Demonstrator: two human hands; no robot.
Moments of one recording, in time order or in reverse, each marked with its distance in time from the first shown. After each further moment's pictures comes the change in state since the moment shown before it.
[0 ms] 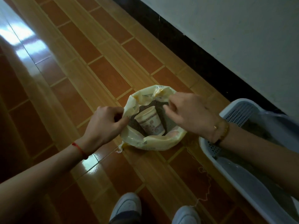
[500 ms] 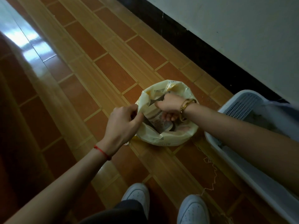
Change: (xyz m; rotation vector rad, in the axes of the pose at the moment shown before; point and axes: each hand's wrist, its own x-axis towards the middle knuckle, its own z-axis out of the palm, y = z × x) left_hand -0.029 0.017 0.028 -0.118 0.100 -0.066; right_hand 0.042 -0.025 0.056 0.467 -0.566 0.713
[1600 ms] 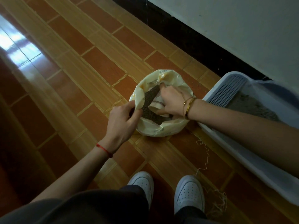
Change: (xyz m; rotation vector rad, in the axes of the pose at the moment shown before) left_hand -0.027 0.011 0.027 -0.054 0.035 0.171; right_hand -0.027 0.052 0.008 -0.702 0.396 -0.320
